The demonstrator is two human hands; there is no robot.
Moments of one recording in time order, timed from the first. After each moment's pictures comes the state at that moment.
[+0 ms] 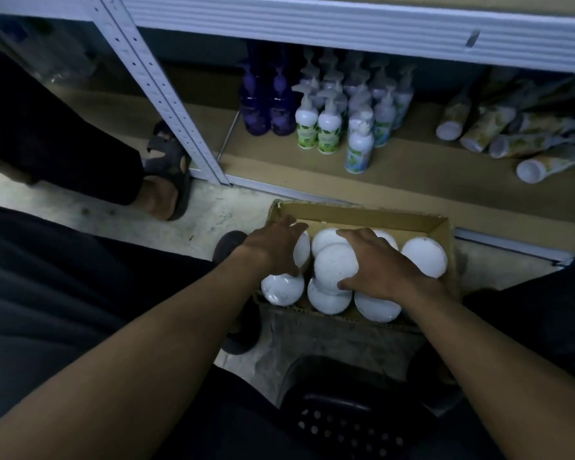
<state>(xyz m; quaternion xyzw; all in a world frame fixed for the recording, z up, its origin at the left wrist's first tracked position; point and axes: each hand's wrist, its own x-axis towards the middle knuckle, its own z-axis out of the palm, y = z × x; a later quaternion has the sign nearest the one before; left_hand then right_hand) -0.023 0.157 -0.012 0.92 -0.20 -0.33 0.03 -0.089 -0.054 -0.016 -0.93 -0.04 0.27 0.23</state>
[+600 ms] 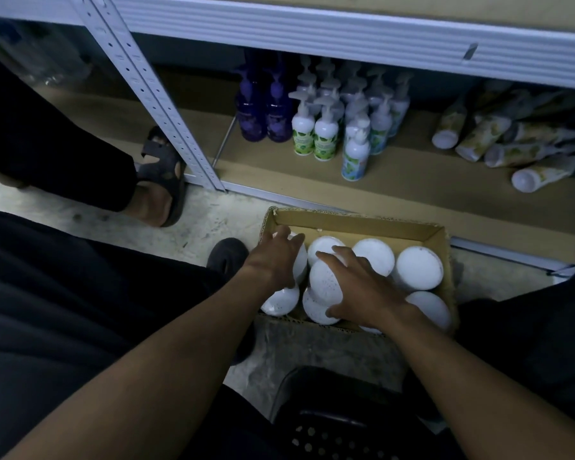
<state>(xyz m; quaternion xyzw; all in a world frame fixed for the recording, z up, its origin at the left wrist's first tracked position) -0.031 0.148 -0.032 0.93 -0.18 -0.32 0.01 -0.105 -0.040 -0.044 -0.94 -0.09 0.26 0.20</state>
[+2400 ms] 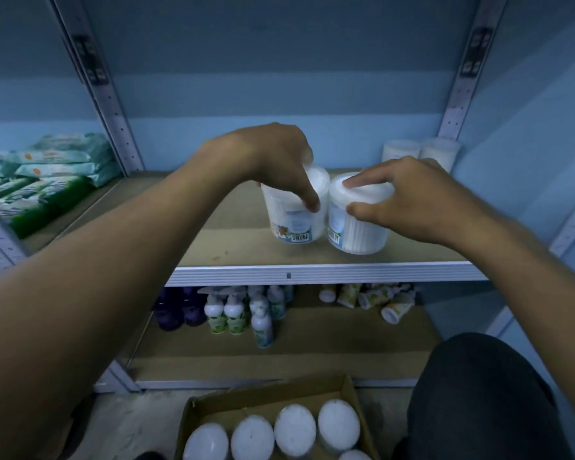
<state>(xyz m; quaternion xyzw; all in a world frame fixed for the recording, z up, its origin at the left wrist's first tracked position) 0.073 -0.045 0.396 0.93 -0.36 -0.01 0.03 -0.043 -0.221 0.341 -0.96 0.05 -0.19 0.19</state>
